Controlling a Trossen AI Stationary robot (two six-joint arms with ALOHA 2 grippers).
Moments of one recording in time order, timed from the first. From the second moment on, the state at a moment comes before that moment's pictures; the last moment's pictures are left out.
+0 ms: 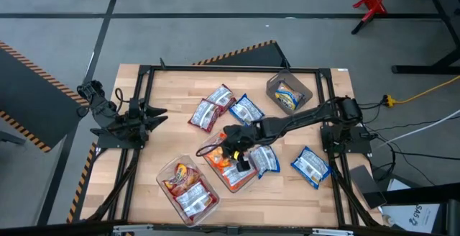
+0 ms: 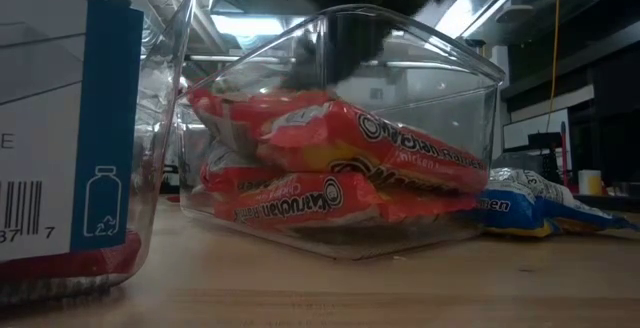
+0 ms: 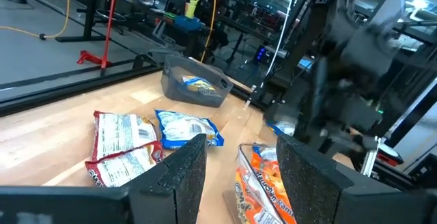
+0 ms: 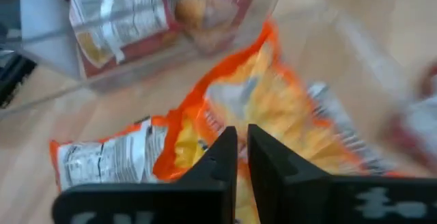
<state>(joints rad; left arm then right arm) -0.76 0.01 0.31 -0.41 -1.06 -0.52 0.14 1.89 1.37 -0.27 -0.18 -0.13</state>
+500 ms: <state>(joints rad) -0.76 0.01 0.31 -0.41 -1.06 -0.52 0.06 1.78 1.64 -1.02 0.37 -0.21</state>
